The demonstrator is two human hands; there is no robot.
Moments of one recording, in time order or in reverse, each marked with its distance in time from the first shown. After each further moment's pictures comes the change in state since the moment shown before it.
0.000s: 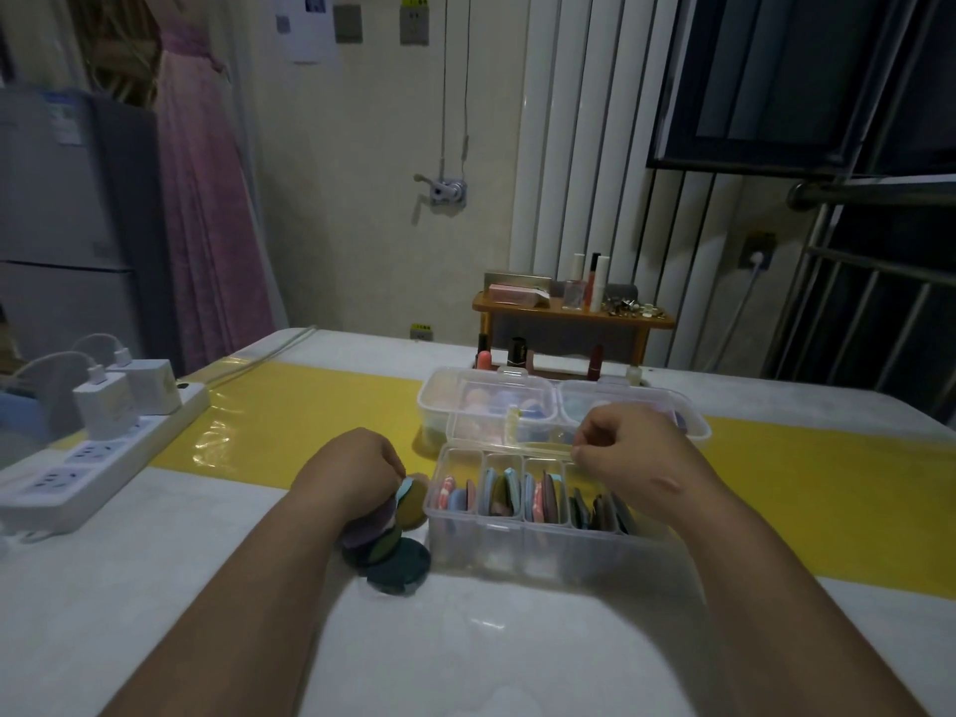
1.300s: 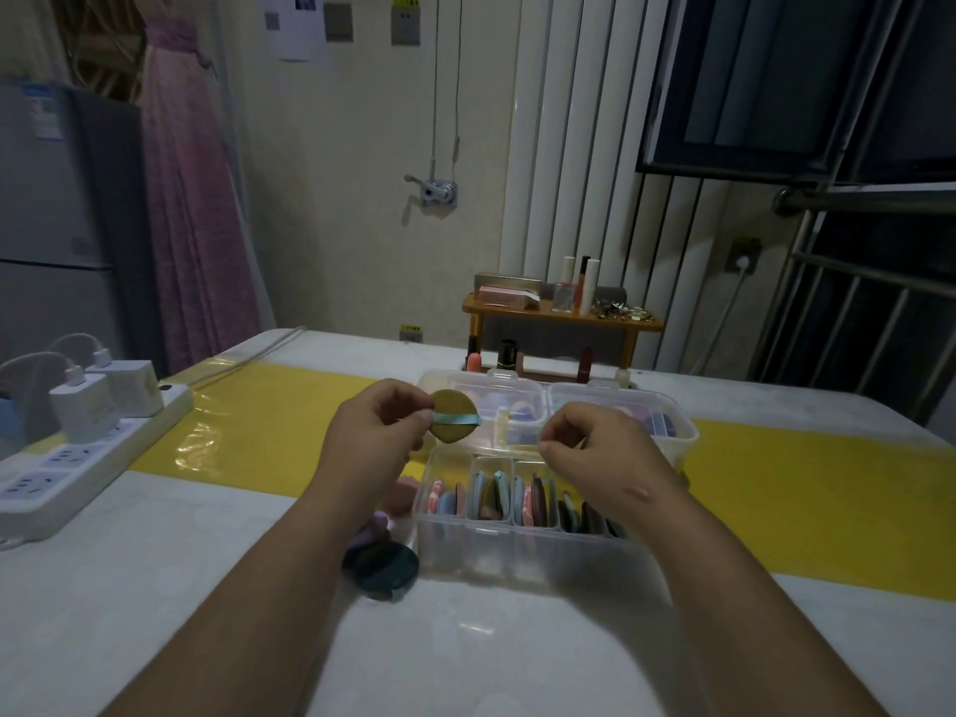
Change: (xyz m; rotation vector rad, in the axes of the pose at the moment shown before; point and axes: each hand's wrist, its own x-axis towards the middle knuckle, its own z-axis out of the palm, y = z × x) left_hand -0.015 0.030 0.009 -0.716 0.239 0.317; right_hand 0.003 -0.003 0.017 0.127 0.040 -0.084
